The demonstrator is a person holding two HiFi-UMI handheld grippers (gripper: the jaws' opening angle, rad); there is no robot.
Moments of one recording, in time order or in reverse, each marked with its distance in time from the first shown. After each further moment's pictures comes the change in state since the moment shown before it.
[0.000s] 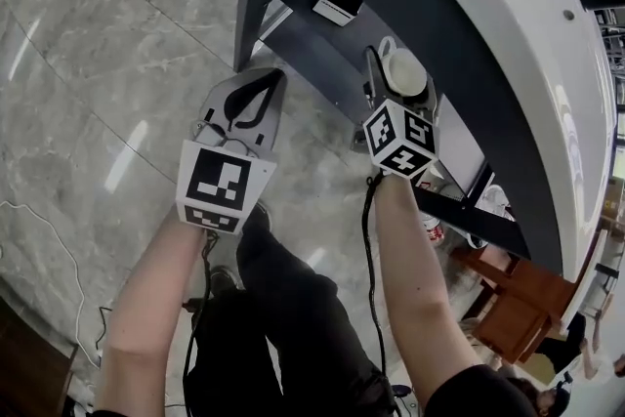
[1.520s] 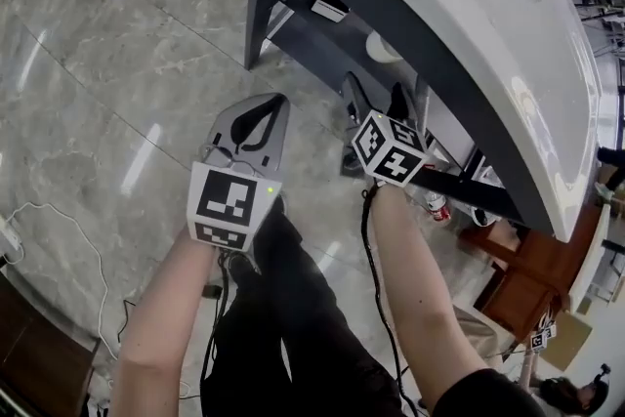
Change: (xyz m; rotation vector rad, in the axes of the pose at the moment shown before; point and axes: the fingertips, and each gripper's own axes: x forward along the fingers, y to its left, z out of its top) left arm -0.065 -0.032 0.023 -0.051 0.097 -0.037; right arm -0.069 0.033 -0.025 0.152 0.266 -0.014
